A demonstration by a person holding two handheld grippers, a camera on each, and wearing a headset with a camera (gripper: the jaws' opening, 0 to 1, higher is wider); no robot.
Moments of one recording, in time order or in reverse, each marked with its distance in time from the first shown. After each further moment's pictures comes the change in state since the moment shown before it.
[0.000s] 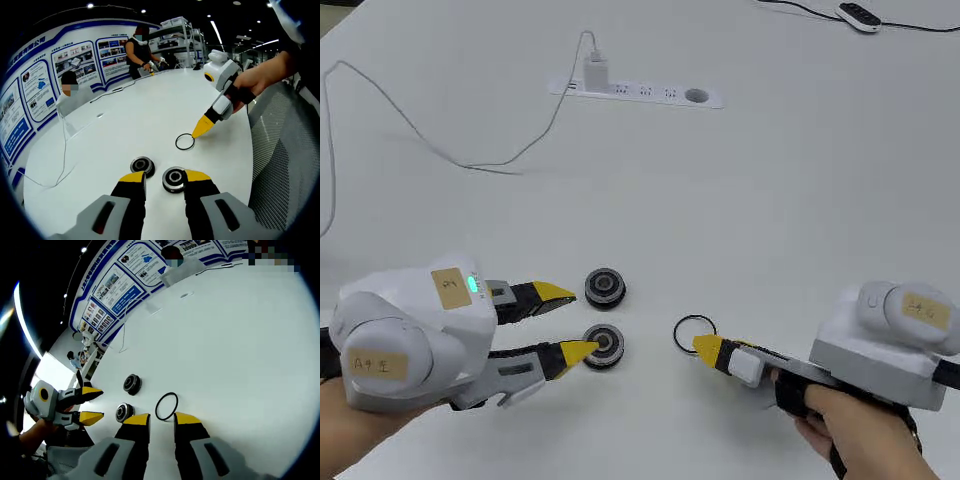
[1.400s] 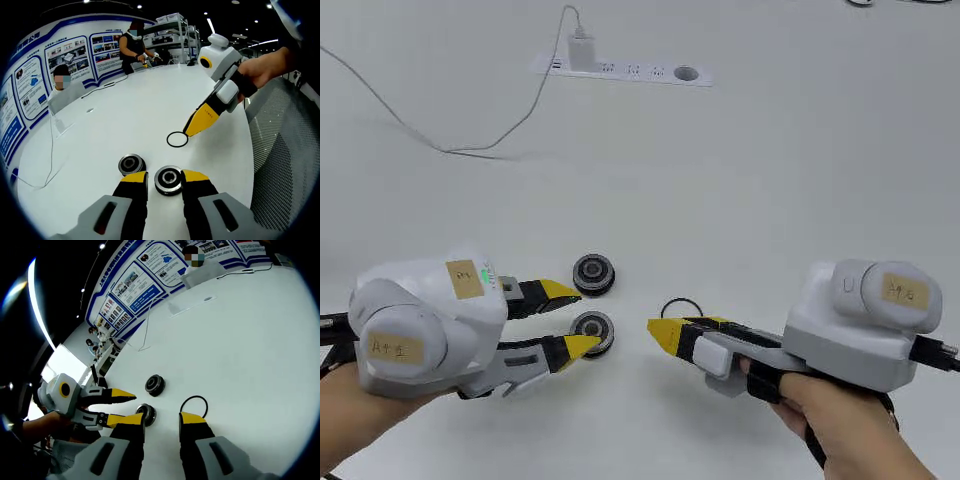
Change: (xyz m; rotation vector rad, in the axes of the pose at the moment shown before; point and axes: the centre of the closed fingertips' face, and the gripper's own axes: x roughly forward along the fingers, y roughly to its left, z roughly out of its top) left arm 0.022 -0.010 -0.011 -0.002 0.038 -0.071; right arm 0.002 0.034 0.005 -0.047 -0.029 0.115
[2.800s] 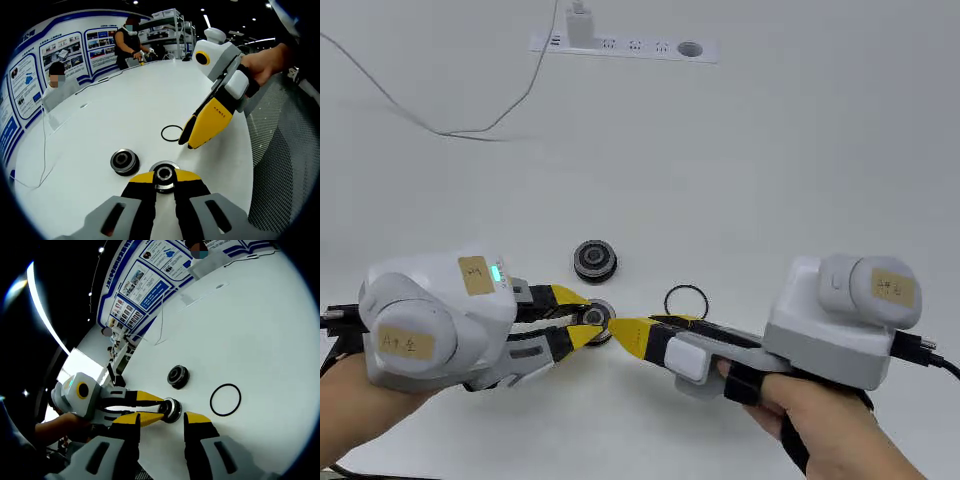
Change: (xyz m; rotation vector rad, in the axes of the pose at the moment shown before) left arm 0.007 -0.008 -0.009 0.007 0.037 -0.045; right arm 0.018 0.038 -0.017 0.073 0.042 0.160
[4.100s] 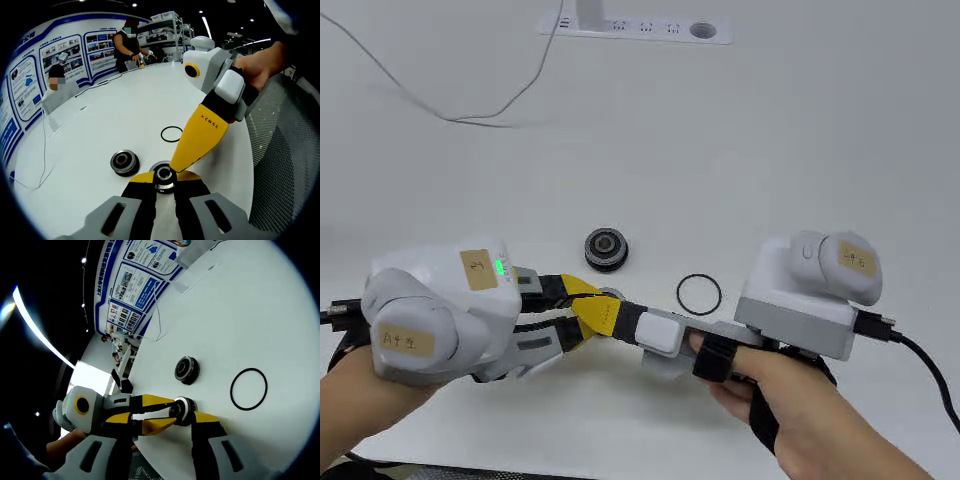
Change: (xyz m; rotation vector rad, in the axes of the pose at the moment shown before) left arm -0.001 0.001 0.000 0.009 -0.025 -0.002; right arm 0.024 0.012 -0.005 0.175 0.022 0.059
